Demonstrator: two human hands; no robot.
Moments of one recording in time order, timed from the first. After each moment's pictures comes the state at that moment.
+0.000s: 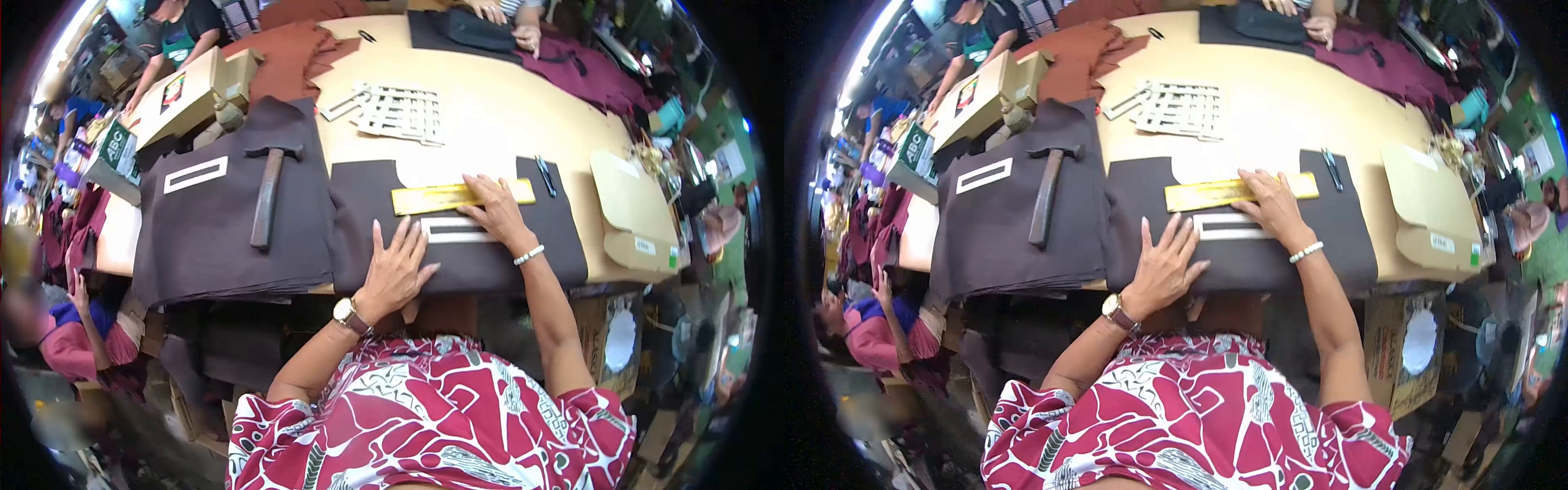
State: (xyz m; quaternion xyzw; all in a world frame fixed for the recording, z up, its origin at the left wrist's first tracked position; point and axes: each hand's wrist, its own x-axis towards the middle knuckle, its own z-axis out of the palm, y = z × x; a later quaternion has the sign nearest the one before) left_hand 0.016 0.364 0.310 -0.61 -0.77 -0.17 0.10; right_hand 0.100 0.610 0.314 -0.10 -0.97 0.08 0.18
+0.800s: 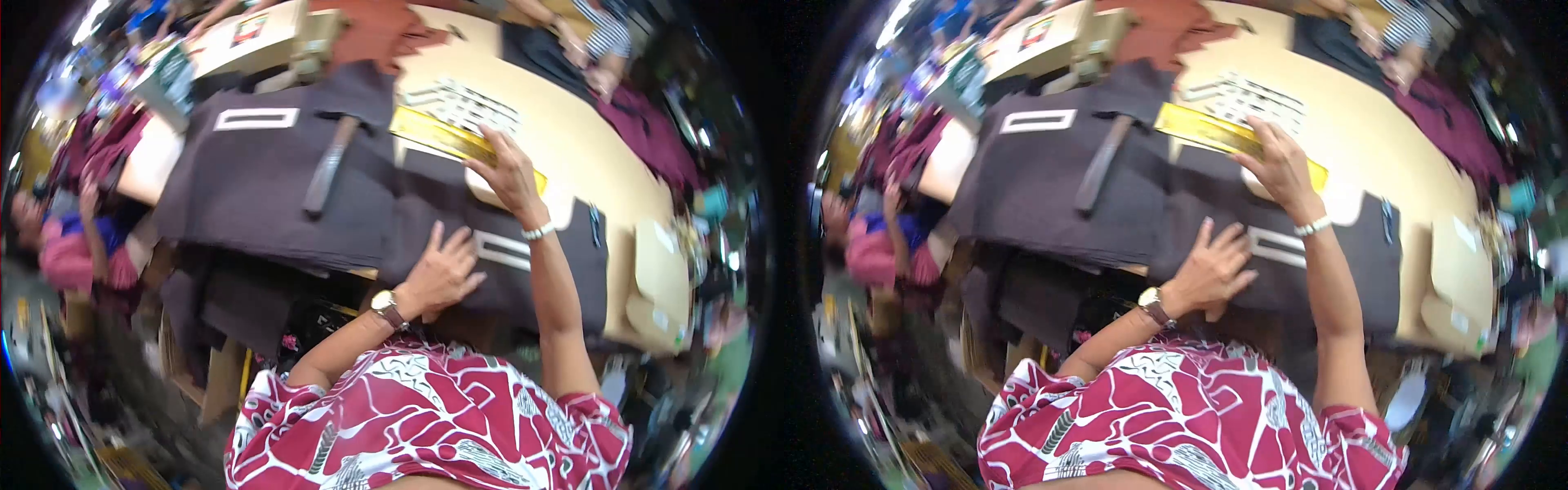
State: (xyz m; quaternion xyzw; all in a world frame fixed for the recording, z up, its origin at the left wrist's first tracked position) left_hand 0.013 0.367 0.309 -0.58 -0.75 -0.29 0.12; right_hand -0.025 0.563 0.386 0.03 -0.93 0.17 0.31
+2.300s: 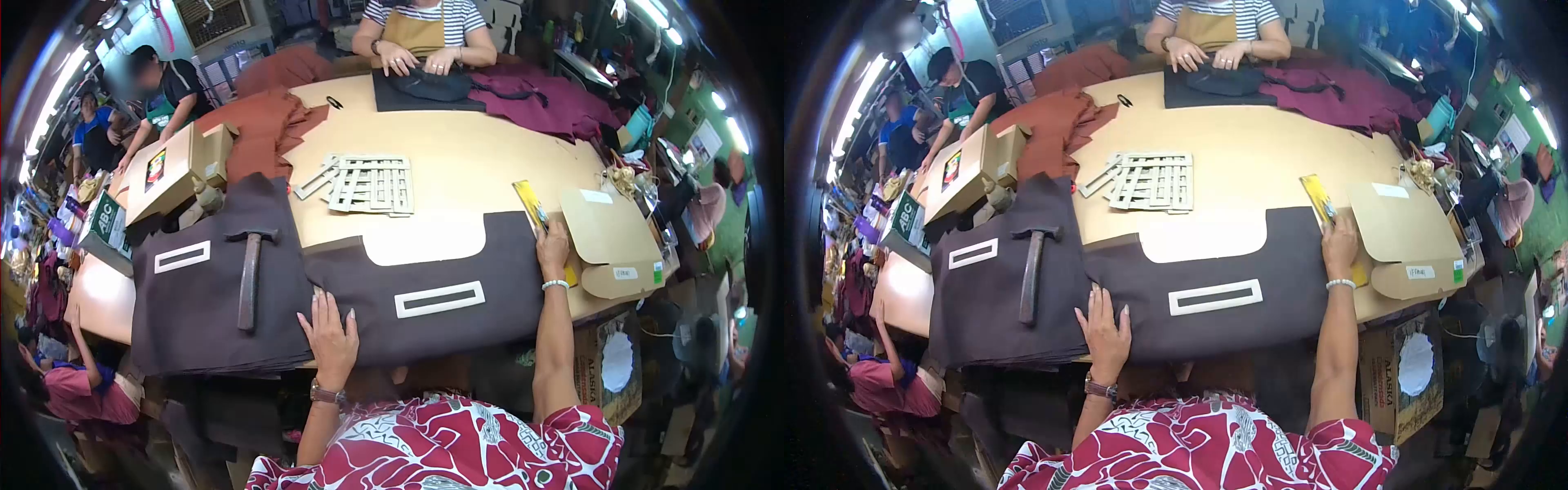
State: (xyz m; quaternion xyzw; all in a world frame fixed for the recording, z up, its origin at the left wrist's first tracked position) left_hand -0.006 0.340 0.309 -0.35 -0.91 -0.22 0.10; right_hand 0.195 0.754 0.309 -0.50 -0.82 0.02 0.27
